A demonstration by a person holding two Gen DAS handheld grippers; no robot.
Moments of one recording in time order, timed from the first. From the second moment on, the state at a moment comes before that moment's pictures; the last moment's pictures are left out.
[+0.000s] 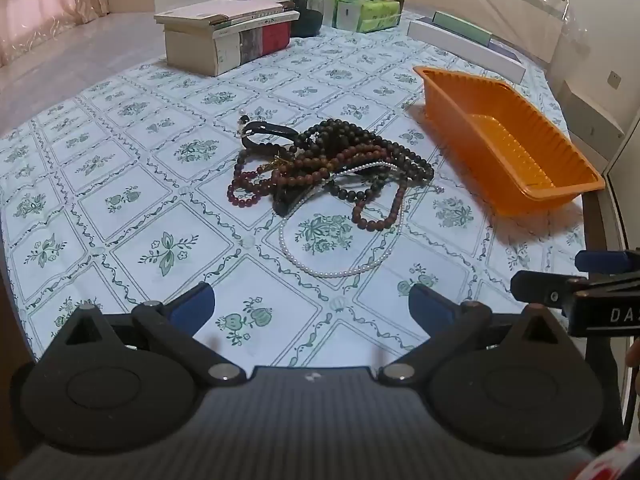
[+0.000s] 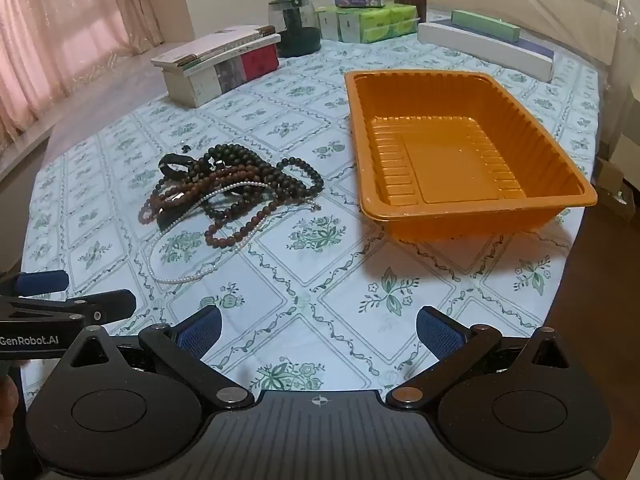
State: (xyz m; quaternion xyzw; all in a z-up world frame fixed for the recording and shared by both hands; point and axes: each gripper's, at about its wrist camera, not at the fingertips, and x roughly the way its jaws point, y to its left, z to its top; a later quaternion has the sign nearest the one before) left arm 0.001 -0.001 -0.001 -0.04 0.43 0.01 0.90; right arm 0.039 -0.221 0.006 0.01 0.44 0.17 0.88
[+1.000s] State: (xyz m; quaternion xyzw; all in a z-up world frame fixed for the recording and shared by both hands) left arm 0.000 0.000 0.000 -0.04 0.42 0.01 0.91; right arm 0.039 -0.221 0.003 0.01 0.44 0.17 0.88
